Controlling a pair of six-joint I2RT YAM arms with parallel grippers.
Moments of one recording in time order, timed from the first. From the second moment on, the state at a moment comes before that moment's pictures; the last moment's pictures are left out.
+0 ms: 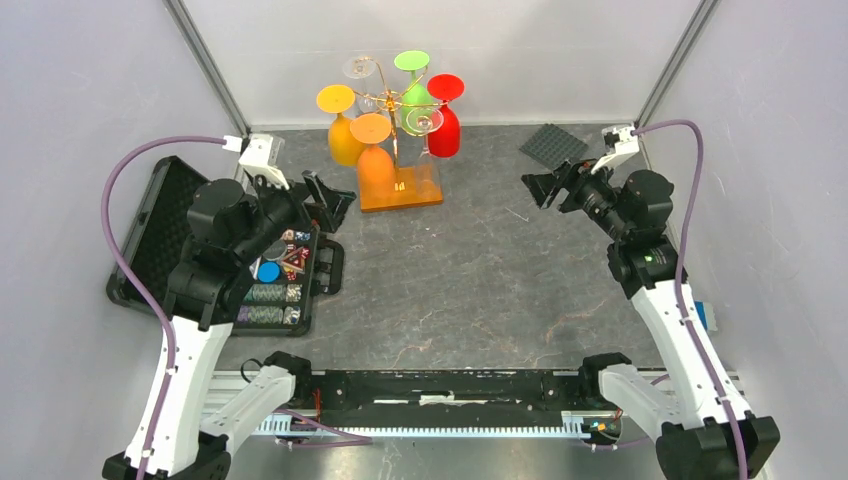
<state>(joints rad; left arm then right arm) -0.28 0.83 1.28 -0.63 0.19 -0.27 0.15 0.92 0.94 -0.08 -0.36 0.36</state>
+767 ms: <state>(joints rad) -0.28 0.74 1.12 -0.52 0.34 -0.37 0.47 1.18 0.91 0.34 -0.31 0.99</state>
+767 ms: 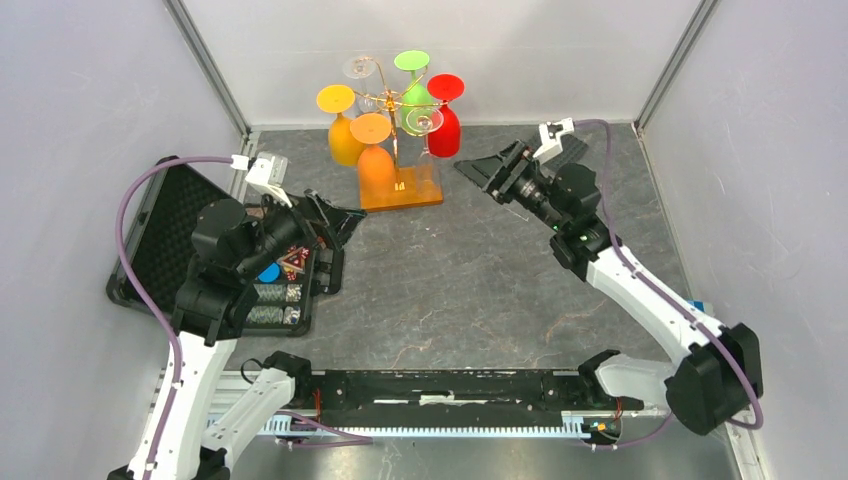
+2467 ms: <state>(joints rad) -0.28 0.77 1.12 -0.58 0.16 -0.38 0.53 1.65 1.49 0.04 0.02 1.05</state>
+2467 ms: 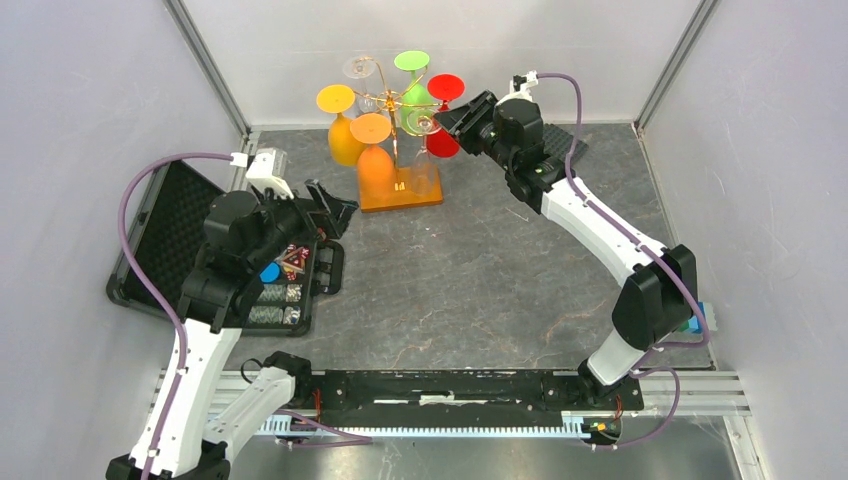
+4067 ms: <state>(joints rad) -0.28 0.81 1.17 -0.58 0.08 -0.37 0.59 1.64 1.52 0.07 -0.08 1.21</state>
